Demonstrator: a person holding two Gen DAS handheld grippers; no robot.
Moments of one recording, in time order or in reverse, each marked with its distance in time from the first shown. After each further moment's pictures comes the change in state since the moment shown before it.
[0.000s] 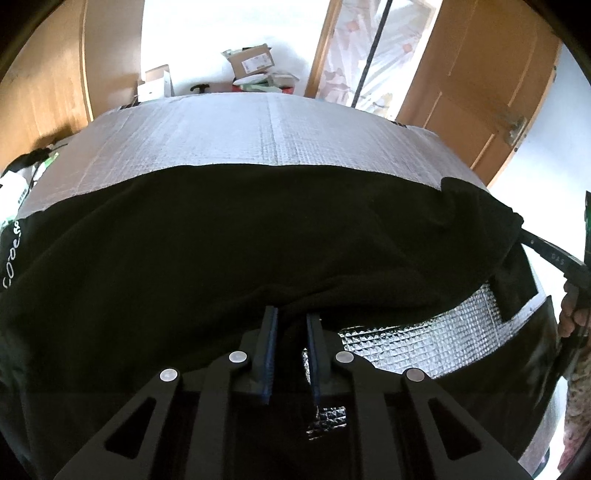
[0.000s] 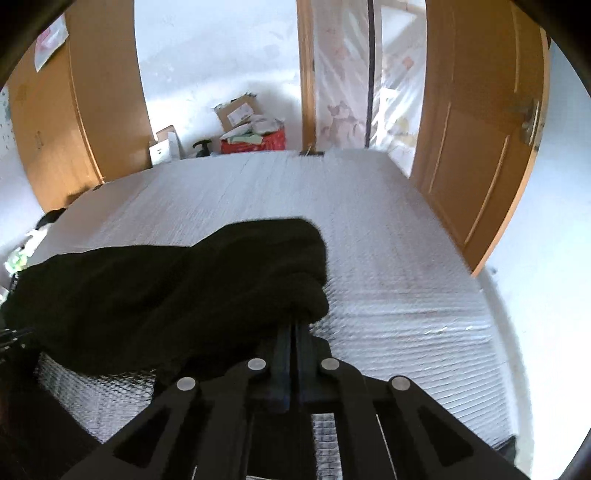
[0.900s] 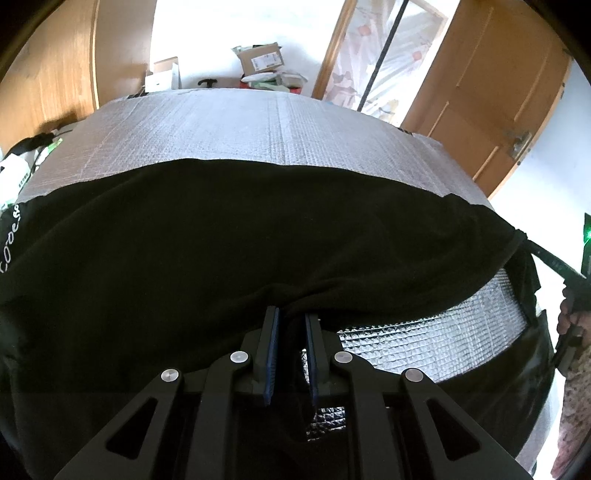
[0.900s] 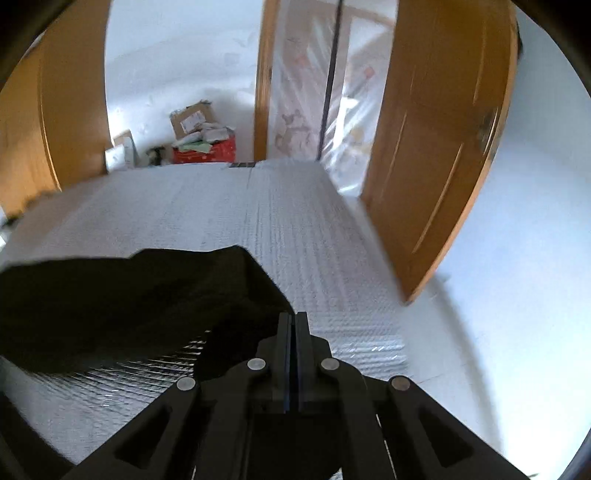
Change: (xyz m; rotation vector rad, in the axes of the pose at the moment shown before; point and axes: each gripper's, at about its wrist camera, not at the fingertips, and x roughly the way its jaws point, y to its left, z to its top) left arm -0.001 0.009 -0.002 -0.046 0.001 -0.013; right arm -0.006 -0.066 0.002 0.071 -0.019 -0.113
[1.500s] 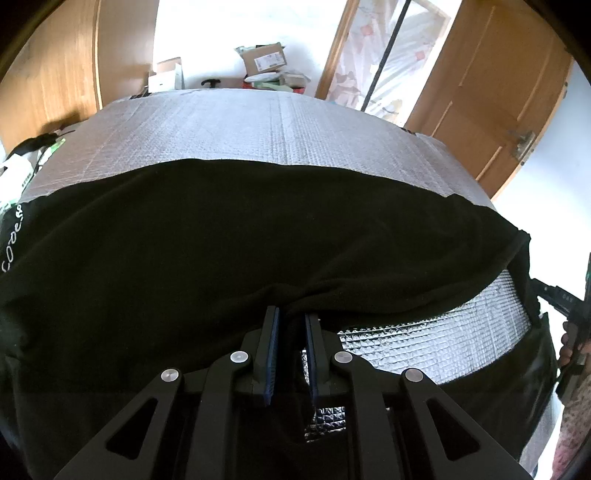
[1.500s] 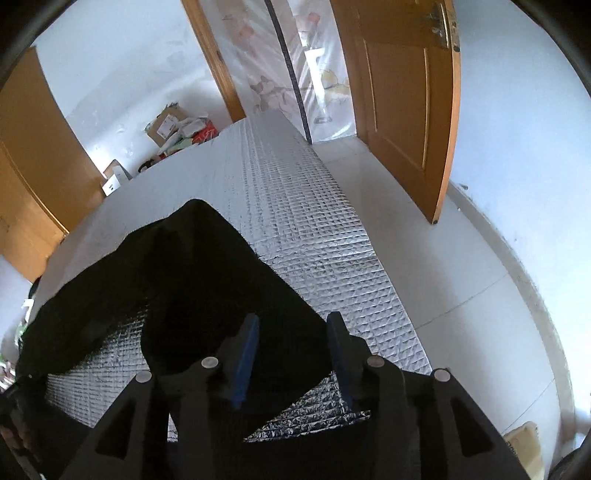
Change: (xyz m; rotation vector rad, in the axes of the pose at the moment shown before) left arm 0.002 -0.005 0.000 -0.003 0.000 0.018; right arm 0.002 -0.062 -0.052 0.248 0.133 0.089
